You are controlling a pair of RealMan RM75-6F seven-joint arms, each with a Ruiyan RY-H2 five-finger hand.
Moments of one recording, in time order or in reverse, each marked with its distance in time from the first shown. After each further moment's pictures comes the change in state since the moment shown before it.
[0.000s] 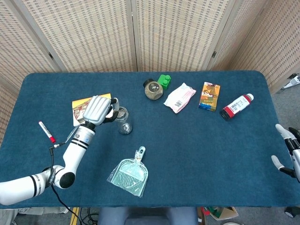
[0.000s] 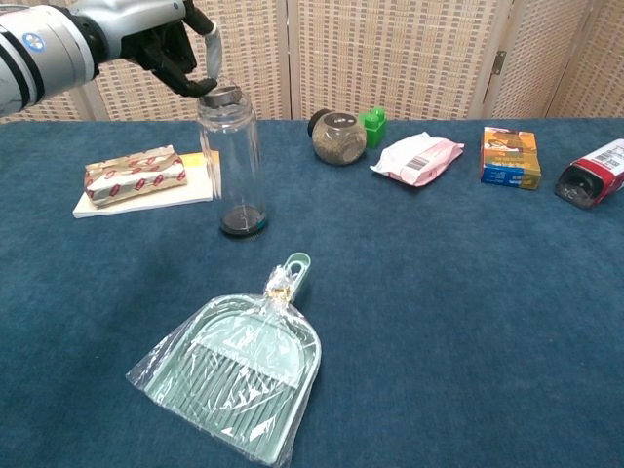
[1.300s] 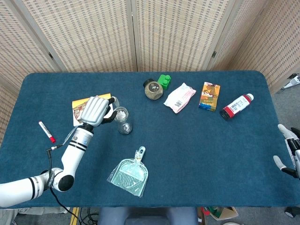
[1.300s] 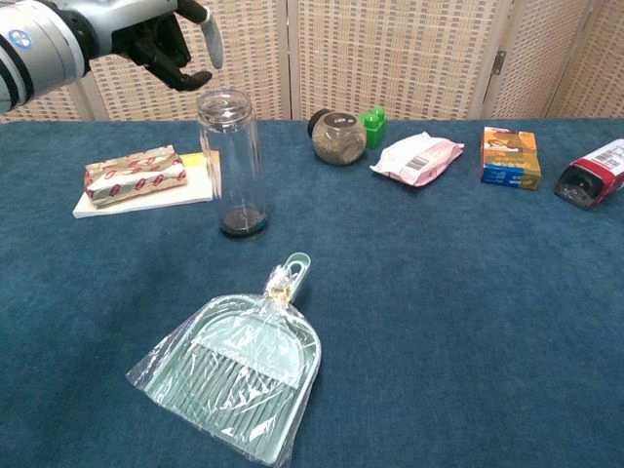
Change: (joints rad) left arm 0.016 0.014 0.016 -0.041 0.006 0.065 -0.001; right arm -0.007 0.003 0.001 0.012 0.004 0.008 0.014
